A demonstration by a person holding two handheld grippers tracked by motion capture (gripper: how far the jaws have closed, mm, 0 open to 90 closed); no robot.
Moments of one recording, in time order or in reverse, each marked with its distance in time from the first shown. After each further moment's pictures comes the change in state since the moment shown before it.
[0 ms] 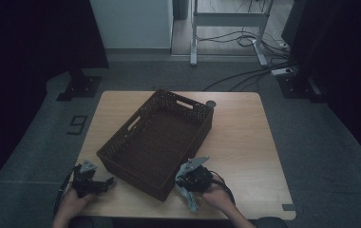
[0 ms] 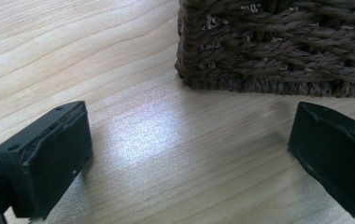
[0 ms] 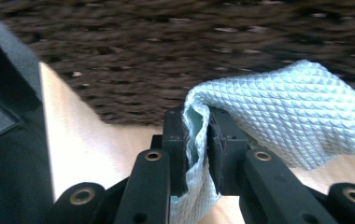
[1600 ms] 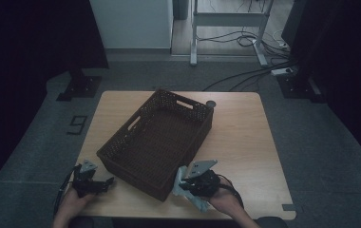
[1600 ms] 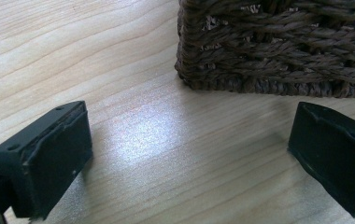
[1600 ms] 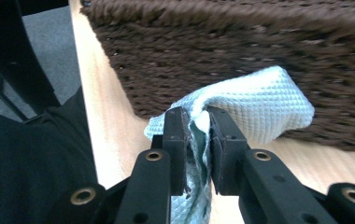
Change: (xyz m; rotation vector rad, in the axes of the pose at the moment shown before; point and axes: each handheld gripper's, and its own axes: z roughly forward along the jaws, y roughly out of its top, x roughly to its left) left arm 0.000 0.000 0.000 0.000 -0.001 0.001; right arm 0.019 0.005 -0.040 -0.032 -0.006 -0.058
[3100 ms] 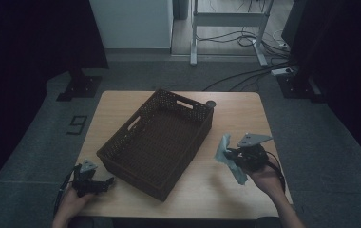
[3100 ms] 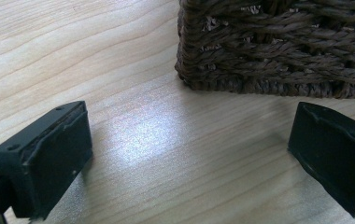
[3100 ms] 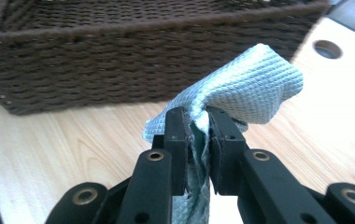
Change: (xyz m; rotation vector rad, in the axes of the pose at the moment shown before) left arm 0.000 0.000 0.000 -0.002 0.001 -0.002; right arm -0.081 -0.023 -0.116 -0.059 -0.315 0.149
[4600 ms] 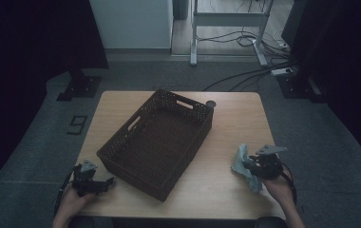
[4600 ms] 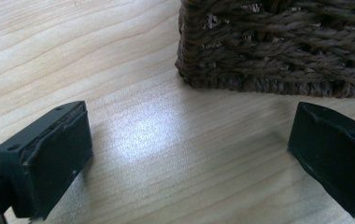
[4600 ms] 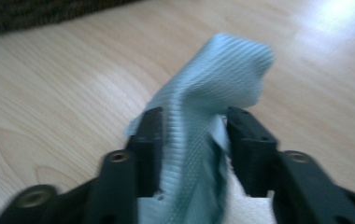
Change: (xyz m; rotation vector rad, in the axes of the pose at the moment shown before) left arm -0.002 0.002 -0.001 0.025 0.007 -0.013; right arm -0.048 -0.092 0.014 0.092 -0.155 0.172
